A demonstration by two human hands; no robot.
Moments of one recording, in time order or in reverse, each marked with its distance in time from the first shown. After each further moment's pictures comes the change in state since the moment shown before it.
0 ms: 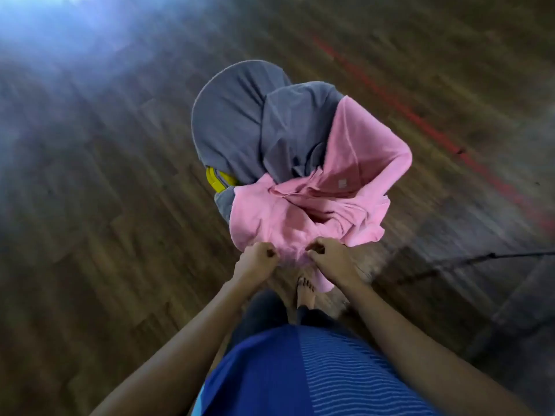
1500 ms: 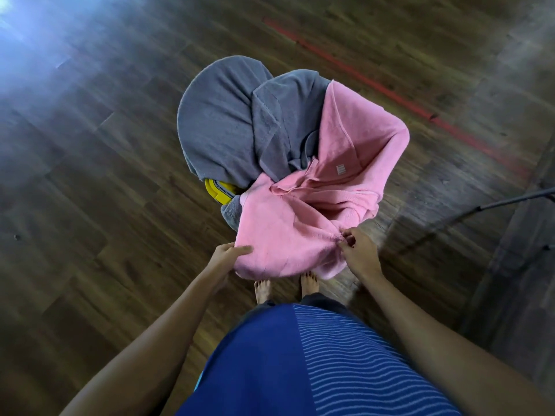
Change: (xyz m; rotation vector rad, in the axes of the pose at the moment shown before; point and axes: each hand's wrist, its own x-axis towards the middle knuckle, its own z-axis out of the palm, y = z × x) left_hand 0.060 -0.093 -0.082 -0.711 -0.101 -0.401; right_hand 0.003 -0.003 0.030 0.088 0.318 0.299
